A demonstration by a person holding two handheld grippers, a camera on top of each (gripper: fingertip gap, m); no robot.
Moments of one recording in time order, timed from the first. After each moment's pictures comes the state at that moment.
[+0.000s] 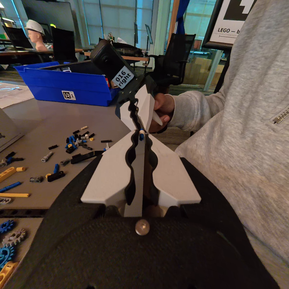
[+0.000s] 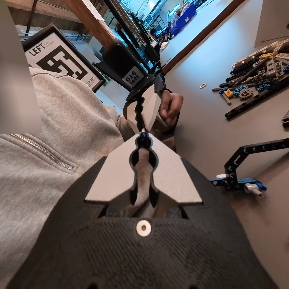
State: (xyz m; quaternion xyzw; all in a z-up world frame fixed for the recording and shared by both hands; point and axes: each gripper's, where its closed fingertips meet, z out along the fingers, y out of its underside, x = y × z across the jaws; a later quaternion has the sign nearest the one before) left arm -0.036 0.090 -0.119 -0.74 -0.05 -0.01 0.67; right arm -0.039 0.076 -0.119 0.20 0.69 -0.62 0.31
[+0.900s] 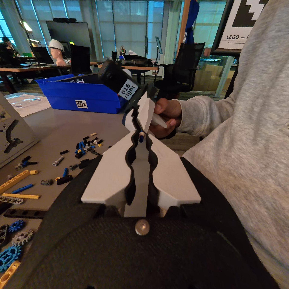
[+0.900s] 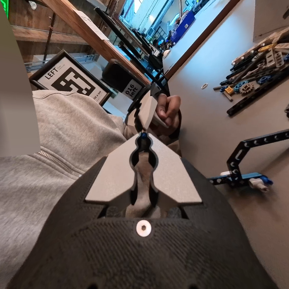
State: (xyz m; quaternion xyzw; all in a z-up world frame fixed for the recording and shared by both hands) left arm -0.042 0.091 -0.113 -0.72 -0.06 0.03 0.69; right arm -0.045 0.079 -0.114 0.24 0.65 -0.62 0.36
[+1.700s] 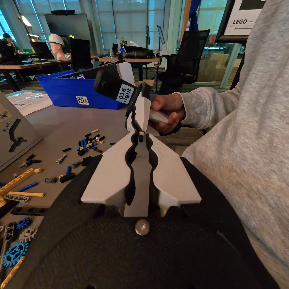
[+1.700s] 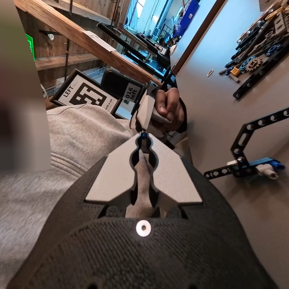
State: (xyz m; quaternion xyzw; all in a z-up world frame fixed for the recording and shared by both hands) left arm -0.042 0.093 -0.119 -0.74 -0.05 0.05 0.67; right arm -0.046 0.081 -0.118 0.28 0.61 -0.60 0.43
